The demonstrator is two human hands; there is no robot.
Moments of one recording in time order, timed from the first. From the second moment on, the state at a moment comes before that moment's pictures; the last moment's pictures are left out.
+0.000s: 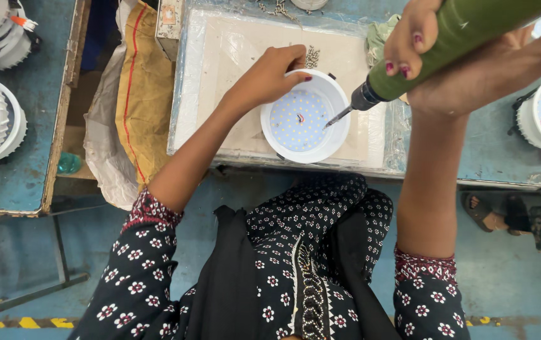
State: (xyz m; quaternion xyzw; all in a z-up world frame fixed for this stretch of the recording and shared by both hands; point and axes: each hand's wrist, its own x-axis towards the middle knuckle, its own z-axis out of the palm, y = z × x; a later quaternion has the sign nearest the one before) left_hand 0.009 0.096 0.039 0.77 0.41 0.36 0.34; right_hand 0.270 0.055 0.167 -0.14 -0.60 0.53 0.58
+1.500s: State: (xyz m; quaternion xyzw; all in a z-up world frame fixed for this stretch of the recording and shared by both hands) left_hand 0.022 0.101 0.005 0.73 0.29 0.44 0.44; right_hand 0.301 0.029 0.129 -0.25 -0.62 0.44 0.60
